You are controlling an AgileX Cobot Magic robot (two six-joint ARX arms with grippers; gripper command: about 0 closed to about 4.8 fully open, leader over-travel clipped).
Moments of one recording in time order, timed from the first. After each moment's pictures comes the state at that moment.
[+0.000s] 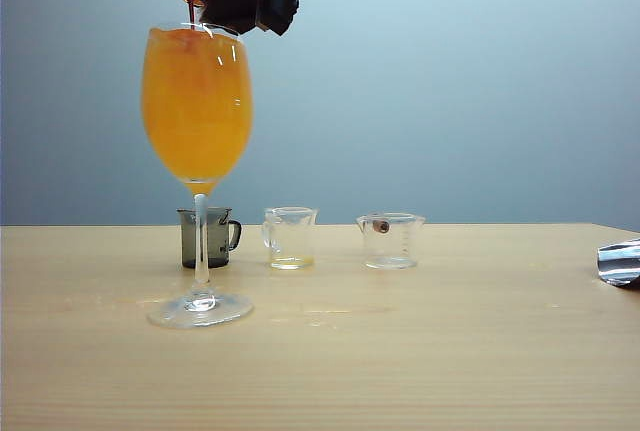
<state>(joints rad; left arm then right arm) -0.57 0.62 0.93 -0.66 0.16 0.01 0.85 1.58 1.22 0.14 0.00 -1.23</state>
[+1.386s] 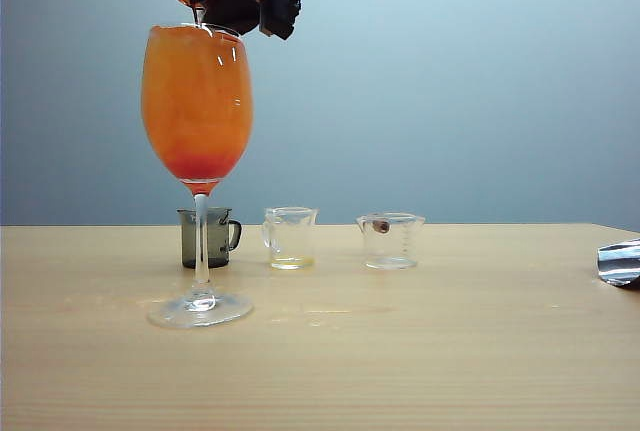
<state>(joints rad) -0.57 0.62 0.93 -0.66 0.16 0.01 0.86 1.58 1.22 0.13 0.03 -1.30</state>
